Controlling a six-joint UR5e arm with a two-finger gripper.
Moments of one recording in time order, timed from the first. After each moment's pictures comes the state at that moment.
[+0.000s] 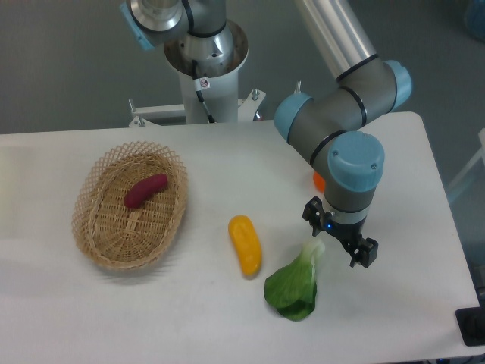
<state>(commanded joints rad) 2.56 -2.08 -1.48 -1.03 1.59 1.38</state>
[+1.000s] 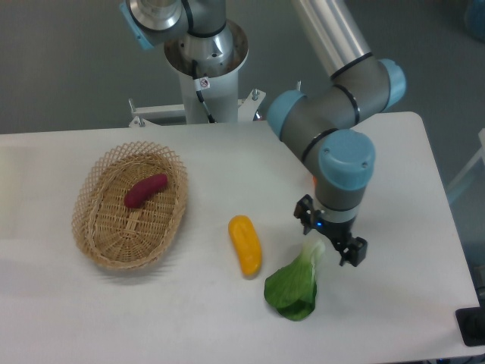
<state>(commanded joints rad) 2.46 -2.00 -1.56 -1.04 1.57 1.31</state>
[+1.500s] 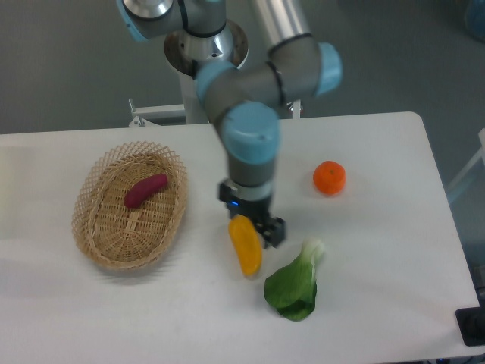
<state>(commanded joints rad) 2.23 -1.76 -1.82 -1.03 1.56 1.00</state>
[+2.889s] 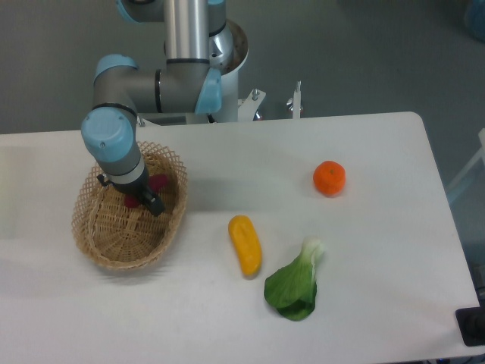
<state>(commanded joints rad) 1.97 -1.90 -1.95 -0.97 1.57 0.73</state>
